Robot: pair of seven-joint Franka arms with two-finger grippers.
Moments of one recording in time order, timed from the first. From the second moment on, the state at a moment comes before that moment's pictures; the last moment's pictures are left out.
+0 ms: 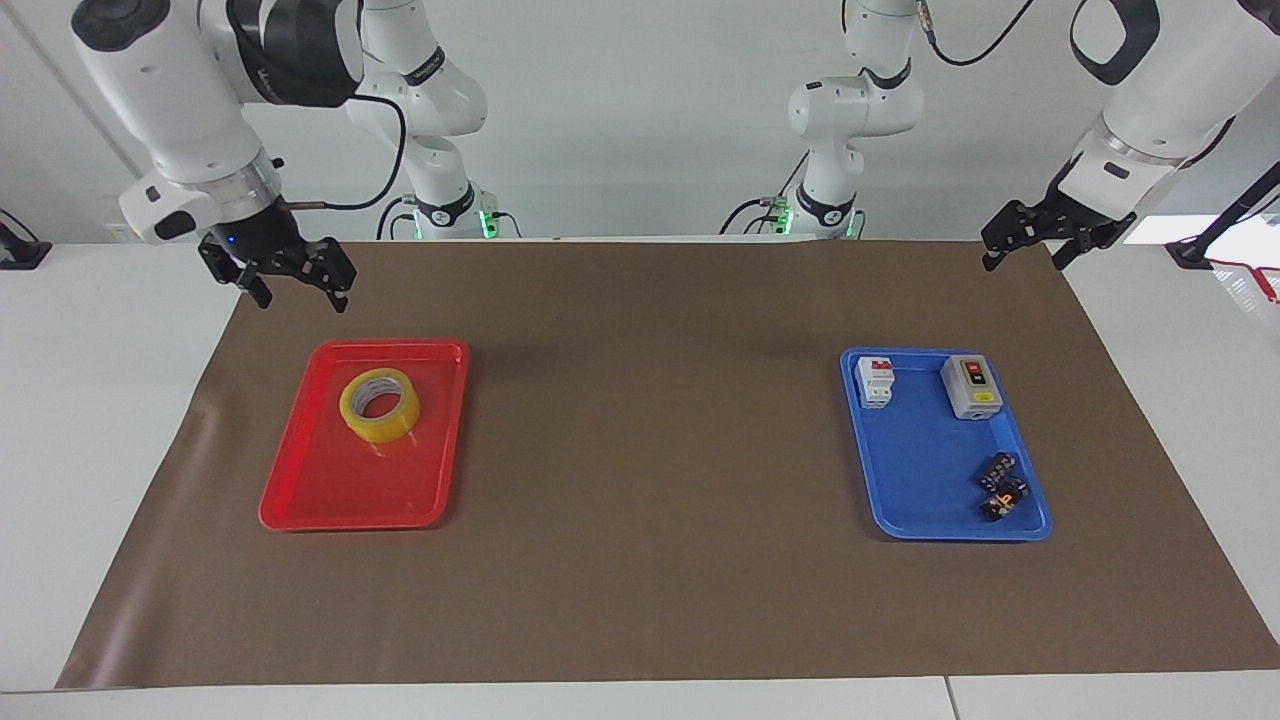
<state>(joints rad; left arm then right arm) -0.01 -0.03 0.02 -1.61 0.00 1.49 0.08 -0.05 -0.03 0.01 -1.62 -0.01 1.58 0.12</state>
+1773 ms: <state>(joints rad) -0.01 -0.03 0.02 -1.61 0.00 1.49 0.08 -0.02 -0.03 0.02 -1.54 -0.04 1.46 0.11</state>
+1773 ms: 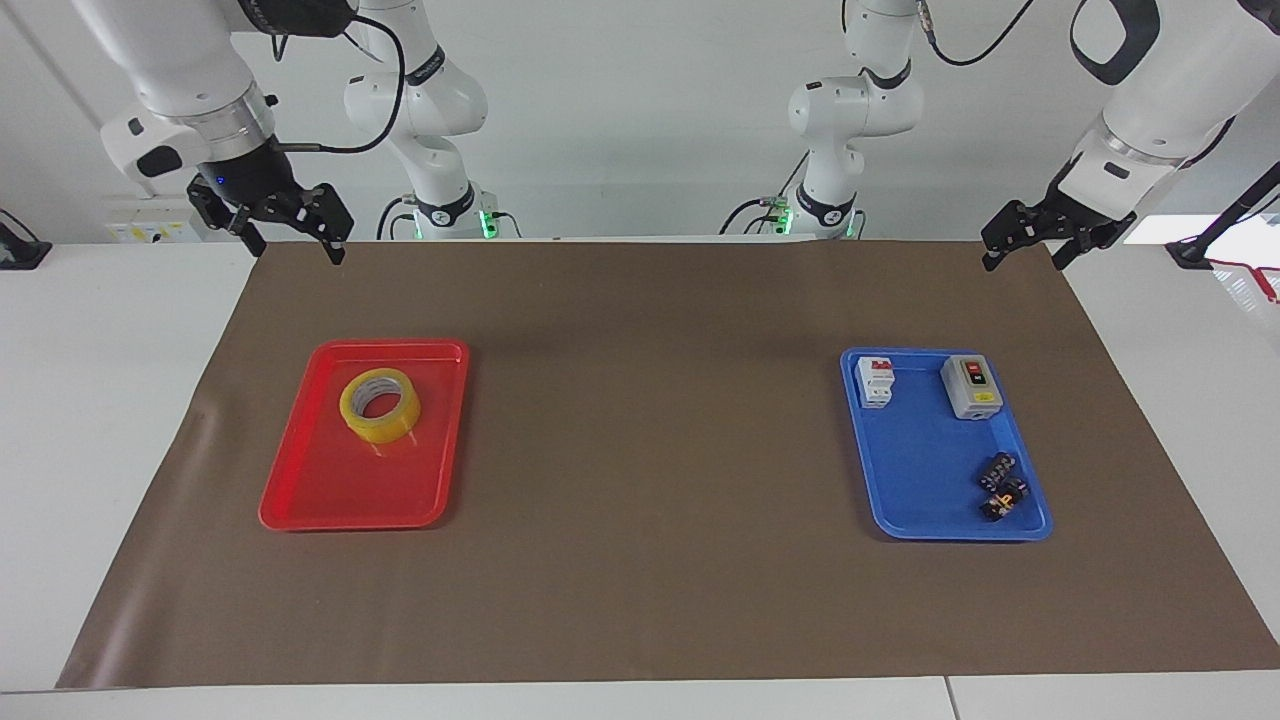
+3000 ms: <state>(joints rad) -0.01 -0.03 0.02 -1.61 0.00 1.49 0.08 -0.02 -0.02 0.02 -1.53 -0.04 1.46 -0.01</state>
